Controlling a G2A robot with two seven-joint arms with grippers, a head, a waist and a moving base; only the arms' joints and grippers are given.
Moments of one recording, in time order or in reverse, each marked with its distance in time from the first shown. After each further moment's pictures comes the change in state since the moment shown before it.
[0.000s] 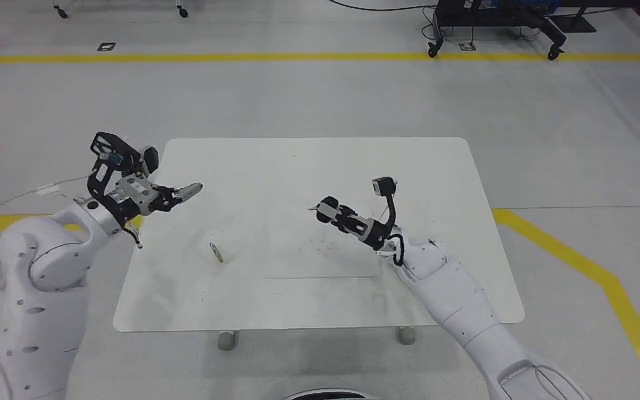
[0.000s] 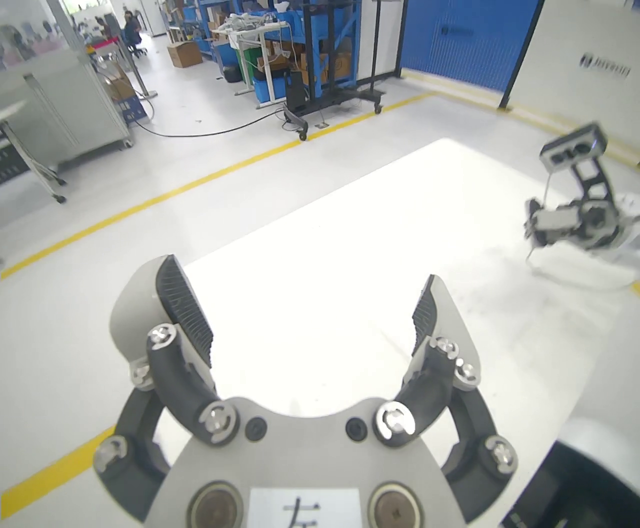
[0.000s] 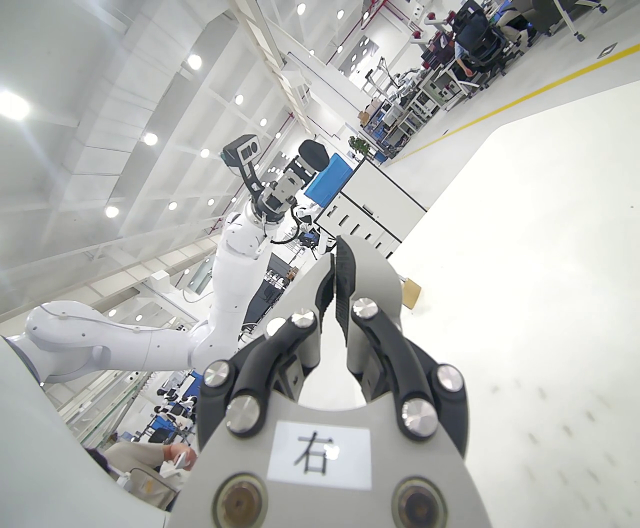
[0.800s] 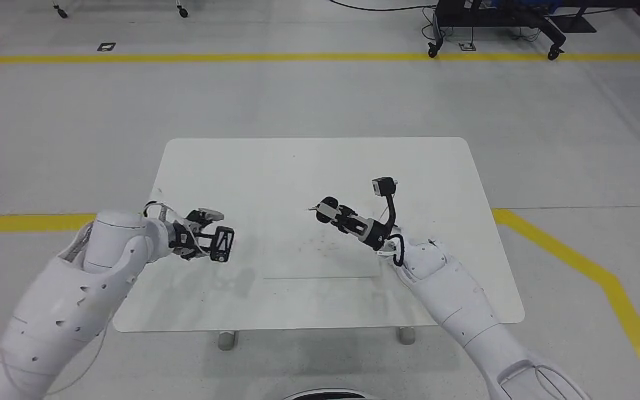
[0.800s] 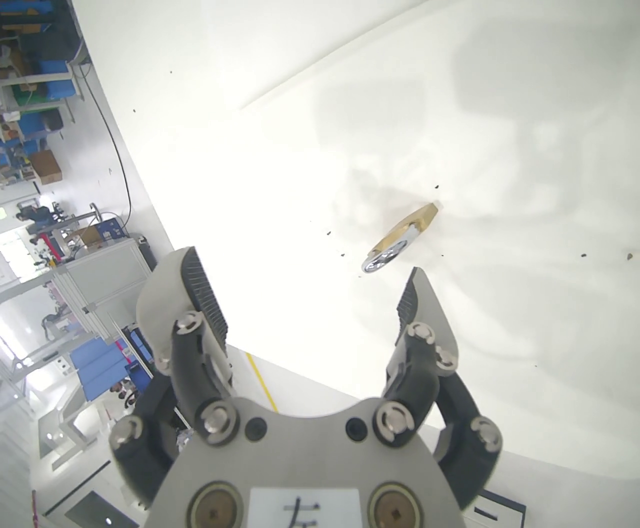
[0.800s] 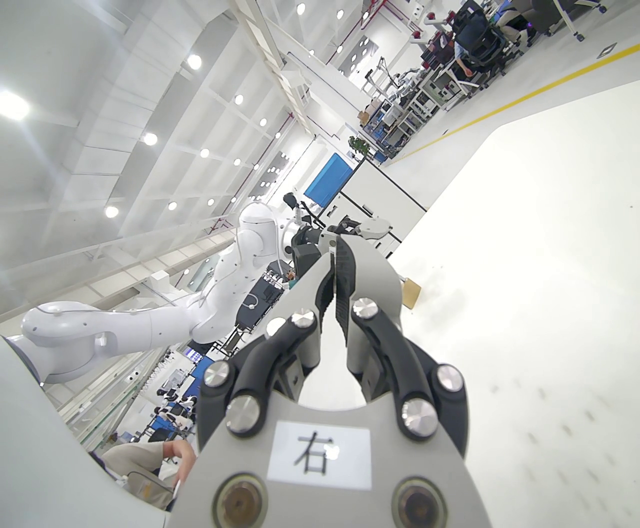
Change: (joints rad) left arm -0.233 0.256 0.667 0.083 1.295 -0.184 0.709; right arm 0.000 0.000 0.000 0.000 0.000 0.000 0.000
